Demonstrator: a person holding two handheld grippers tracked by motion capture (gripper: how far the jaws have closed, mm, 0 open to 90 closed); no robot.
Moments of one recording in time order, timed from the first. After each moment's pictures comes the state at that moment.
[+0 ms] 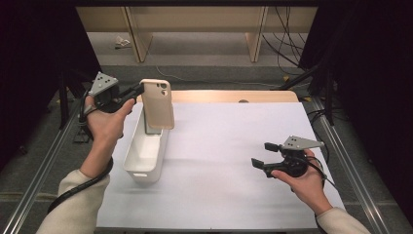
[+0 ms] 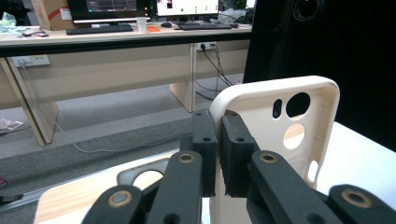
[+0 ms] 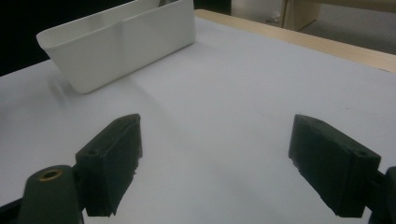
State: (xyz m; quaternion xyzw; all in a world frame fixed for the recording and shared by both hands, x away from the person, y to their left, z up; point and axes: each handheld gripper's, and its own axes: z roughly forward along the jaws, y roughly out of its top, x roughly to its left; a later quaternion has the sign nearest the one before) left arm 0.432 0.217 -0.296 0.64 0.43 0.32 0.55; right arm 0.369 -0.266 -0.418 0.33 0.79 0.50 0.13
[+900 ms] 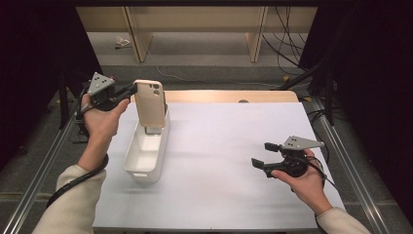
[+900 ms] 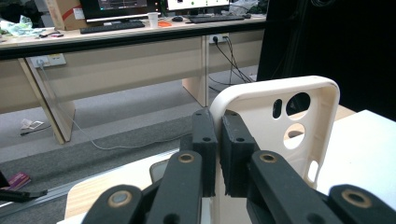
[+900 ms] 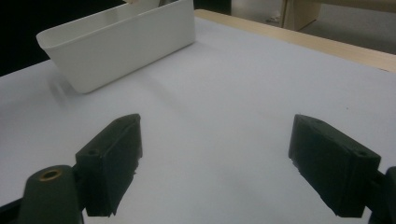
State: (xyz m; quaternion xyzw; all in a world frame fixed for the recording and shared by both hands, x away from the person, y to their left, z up) left arm 0.452 0.237 -0.313 0.65 0.43 0.34 0.52; right arm 0.369 -0.267 -0.418 0.33 0.79 0.50 0.13
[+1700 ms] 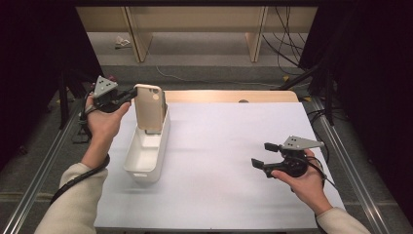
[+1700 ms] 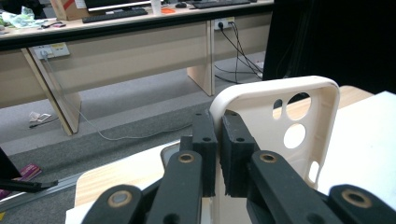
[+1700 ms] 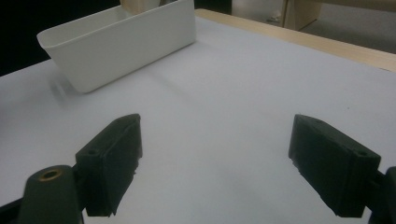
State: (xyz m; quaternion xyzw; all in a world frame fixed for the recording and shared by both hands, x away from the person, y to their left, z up) left arm 0.466 0.243 -0.334 0.67 0.43 0.34 0.50; right arm 0.369 -0.266 -0.418 0.33 0.79 0.50 0.13
